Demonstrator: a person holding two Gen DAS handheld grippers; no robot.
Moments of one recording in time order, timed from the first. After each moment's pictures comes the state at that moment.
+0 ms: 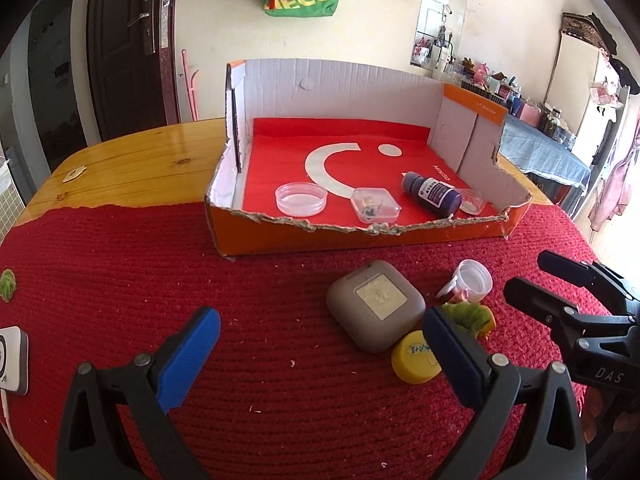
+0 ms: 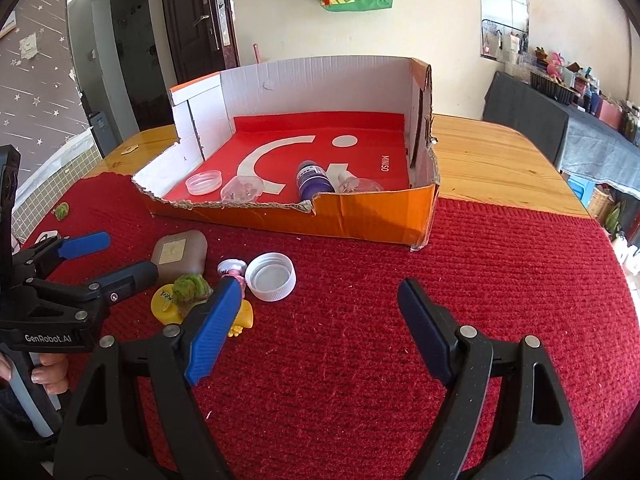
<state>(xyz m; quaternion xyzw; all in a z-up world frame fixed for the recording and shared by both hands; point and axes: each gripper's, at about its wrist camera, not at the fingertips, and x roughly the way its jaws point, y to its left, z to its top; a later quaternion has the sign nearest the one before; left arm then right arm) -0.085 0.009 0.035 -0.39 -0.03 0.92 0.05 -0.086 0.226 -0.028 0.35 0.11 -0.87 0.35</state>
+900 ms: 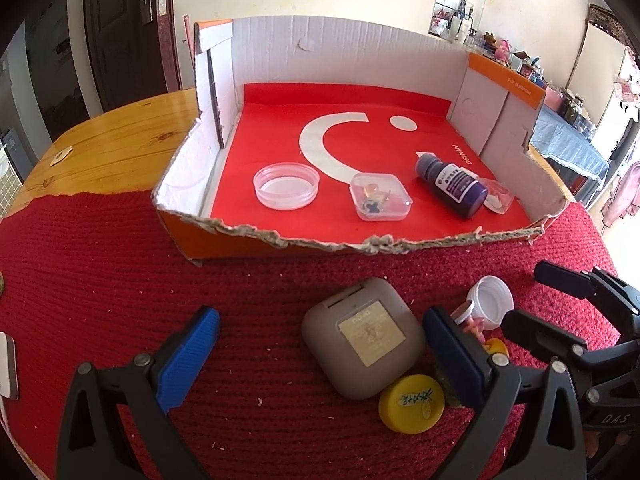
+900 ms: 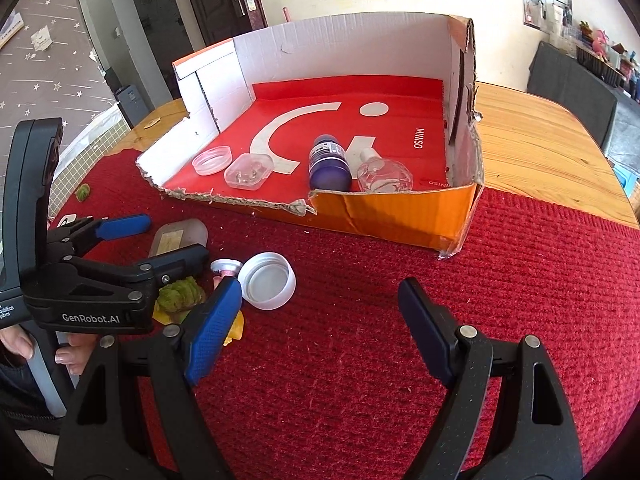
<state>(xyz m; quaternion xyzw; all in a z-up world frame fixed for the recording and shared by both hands) -0.125 0.024 0.021 -0.46 -0.03 0.89 0.03 -0.123 0.213 -0.043 0.41 0.12 -0.81 0.41</state>
